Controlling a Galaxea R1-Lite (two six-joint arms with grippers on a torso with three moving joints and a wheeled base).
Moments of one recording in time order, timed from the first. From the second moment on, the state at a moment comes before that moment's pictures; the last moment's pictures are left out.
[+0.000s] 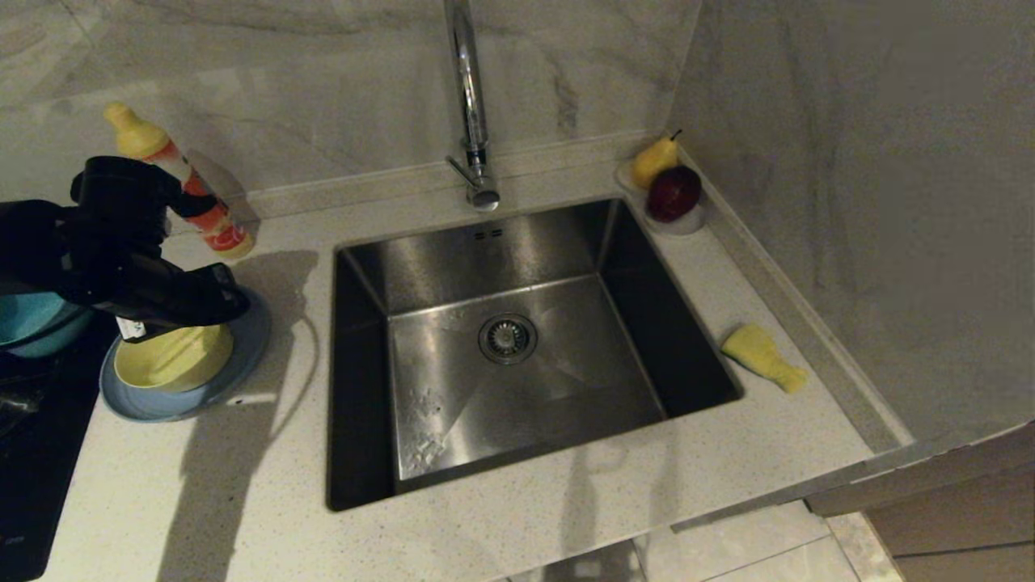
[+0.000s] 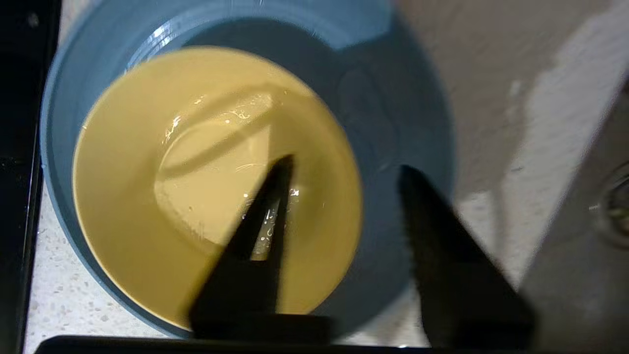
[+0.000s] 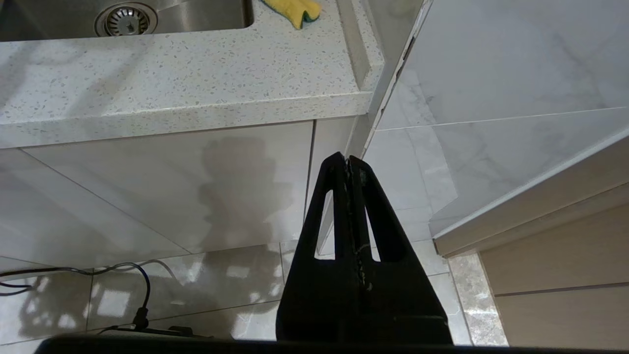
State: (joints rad) left arm 0.13 1.86 -1.46 0.27 0.20 -0.35; right arm 0.00 0.00 0.00 0.00 0.02 -0.06
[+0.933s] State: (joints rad) left arm 0.14 1.59 -1.42 0.43 0.29 -0.56; right arm 0.00 0.00 0.00 0.00 0.02 -0.06
